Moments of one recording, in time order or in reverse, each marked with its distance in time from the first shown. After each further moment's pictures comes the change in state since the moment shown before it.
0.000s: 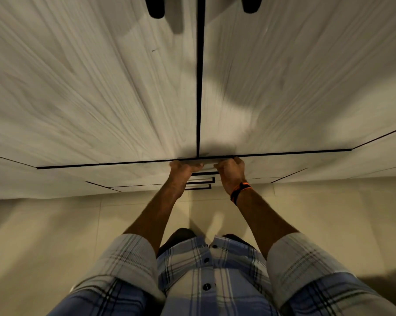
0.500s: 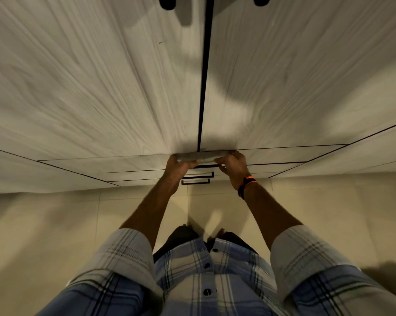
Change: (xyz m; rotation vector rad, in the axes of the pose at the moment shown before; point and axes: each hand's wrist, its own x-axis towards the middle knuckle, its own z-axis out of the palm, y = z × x) left_hand -0.013 0.008 -0.015 0.111 0.018 0.015; right_hand 0.000 -0.008 -0.011 -0.284 -0.085 0.032
